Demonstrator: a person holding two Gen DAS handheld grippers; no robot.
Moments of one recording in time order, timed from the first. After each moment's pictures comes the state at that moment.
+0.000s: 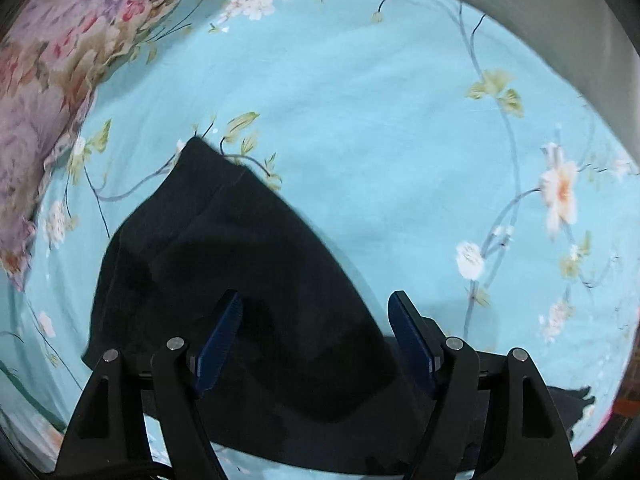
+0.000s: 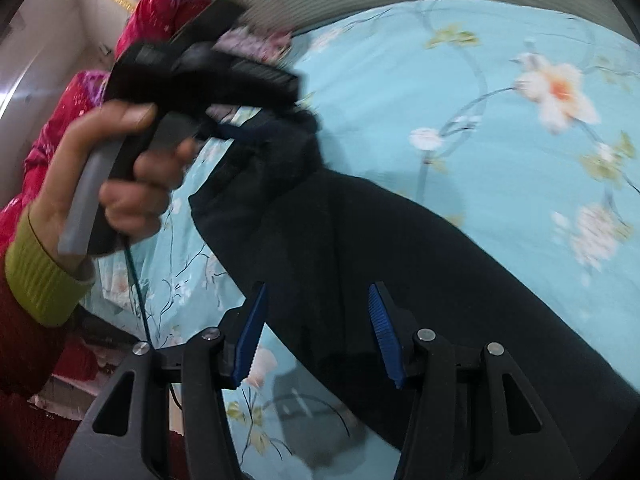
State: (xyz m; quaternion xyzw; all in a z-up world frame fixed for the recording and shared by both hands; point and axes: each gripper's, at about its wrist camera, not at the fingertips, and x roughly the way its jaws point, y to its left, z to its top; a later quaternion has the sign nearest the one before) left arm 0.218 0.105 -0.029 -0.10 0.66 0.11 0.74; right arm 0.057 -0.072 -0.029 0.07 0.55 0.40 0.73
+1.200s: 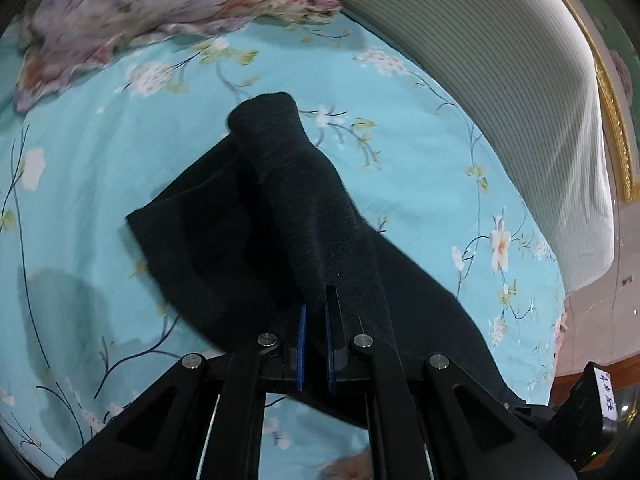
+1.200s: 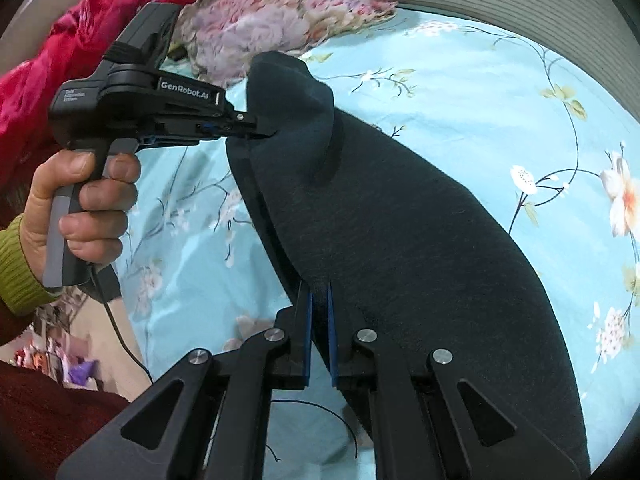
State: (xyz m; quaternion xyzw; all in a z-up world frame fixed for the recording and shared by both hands) left arm 0.021 0.210 -0.030 -0.33 0.48 0.08 0.81; right arm 0.015 0.002 -0.027 -0.11 0.51 0.46 0.72
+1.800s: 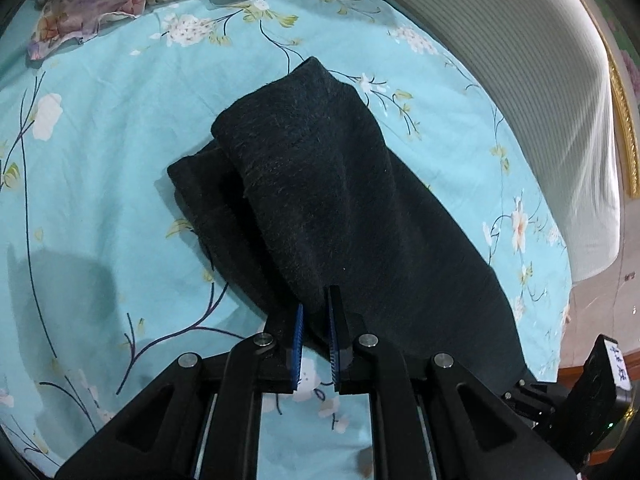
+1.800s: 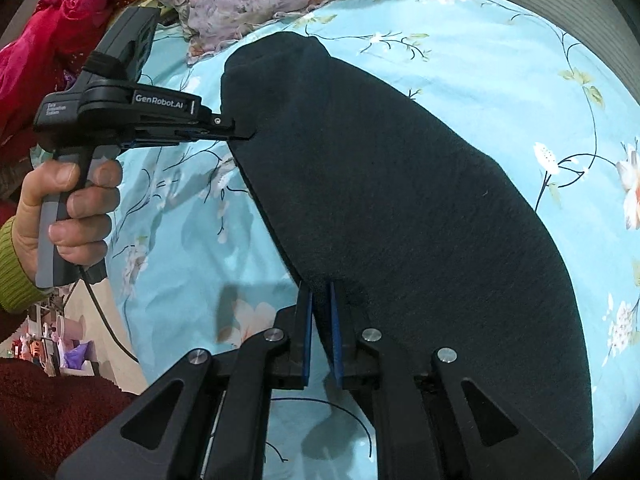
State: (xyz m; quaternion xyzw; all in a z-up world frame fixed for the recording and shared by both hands) left arm -0.003 0.224 -0.069 -0.33 0.50 0.08 0.79; right arm 0.015 0.019 -0.040 -0.15 0.54 0.44 0.70
